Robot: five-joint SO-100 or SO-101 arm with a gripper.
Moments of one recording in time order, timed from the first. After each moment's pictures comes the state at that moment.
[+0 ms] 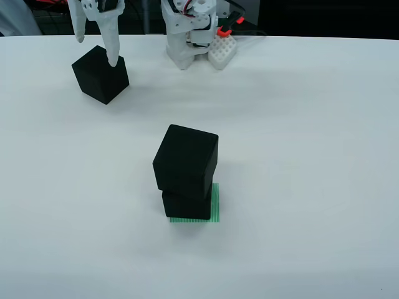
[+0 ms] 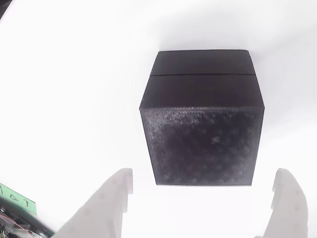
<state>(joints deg) 68.1 135.4 134.4 74.0 -123.9</state>
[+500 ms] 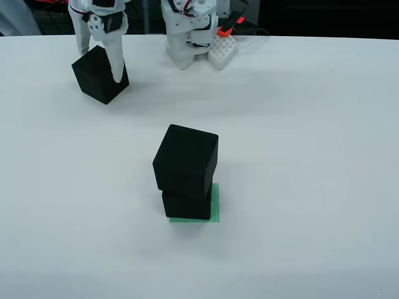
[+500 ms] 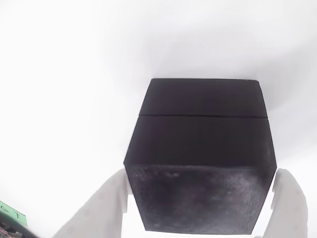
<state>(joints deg) 67.9 134.3 145.3 61.2 -124.9</state>
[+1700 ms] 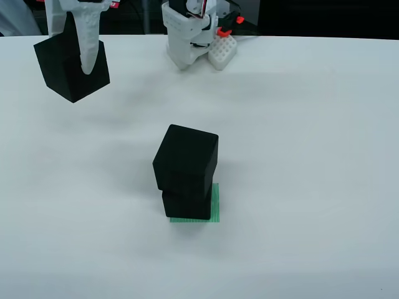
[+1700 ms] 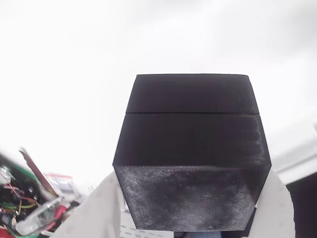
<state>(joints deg) 40.9 122.0 99.8 86.7 -92.5</state>
